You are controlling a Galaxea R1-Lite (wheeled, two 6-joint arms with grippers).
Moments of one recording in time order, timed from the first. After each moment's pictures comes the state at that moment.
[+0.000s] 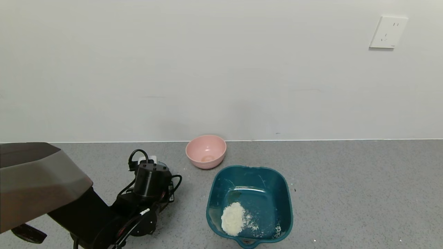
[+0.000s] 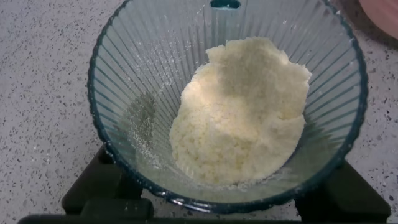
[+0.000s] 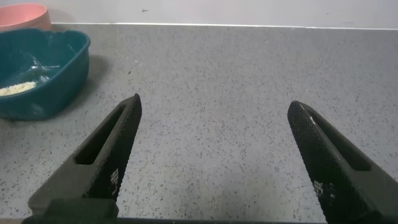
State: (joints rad) left arm -0.41 2.04 -0.56 -0.86 0.66 -0.29; right arm -0.01 0.00 0.00 -0.01 0.00 0.02
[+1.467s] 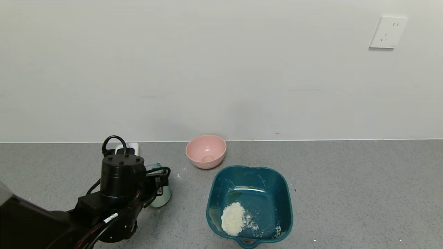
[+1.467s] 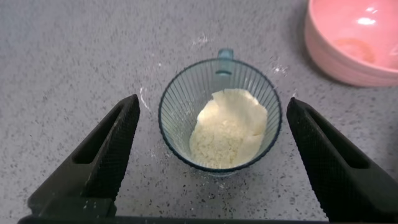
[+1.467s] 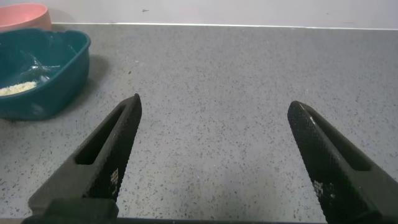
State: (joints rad) left arm -0.43 1.78 -0.48 -0.85 0.66 -0.22; right arm -0.01 0.00 0.00 -0.01 0.00 0.02
